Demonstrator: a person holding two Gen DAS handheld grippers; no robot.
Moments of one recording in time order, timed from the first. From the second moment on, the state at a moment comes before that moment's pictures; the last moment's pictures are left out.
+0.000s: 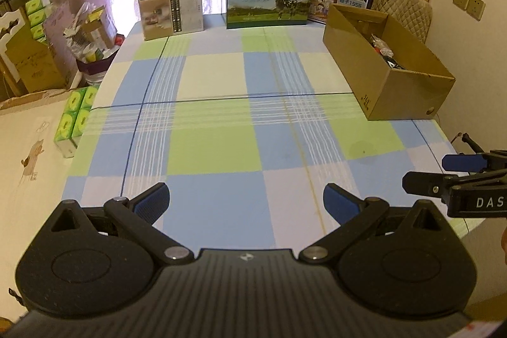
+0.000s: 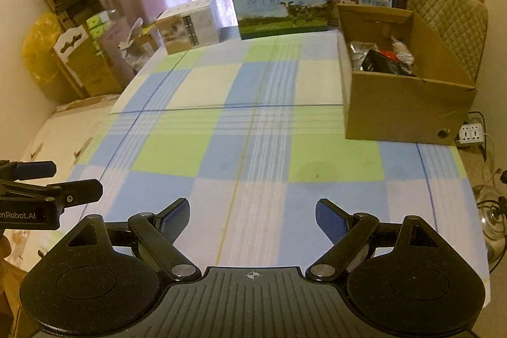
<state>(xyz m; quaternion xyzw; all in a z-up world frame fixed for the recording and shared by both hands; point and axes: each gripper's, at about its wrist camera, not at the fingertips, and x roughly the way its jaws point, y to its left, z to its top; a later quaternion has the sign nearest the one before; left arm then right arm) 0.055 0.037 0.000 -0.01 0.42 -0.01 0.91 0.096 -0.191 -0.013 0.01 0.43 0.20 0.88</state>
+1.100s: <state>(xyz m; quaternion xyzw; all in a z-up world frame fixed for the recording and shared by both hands) 0.033 0.050 -0.010 -0.01 0.42 0.00 0.91 0.075 -0.168 -0.020 0.00 0.43 0.21 0.88</state>
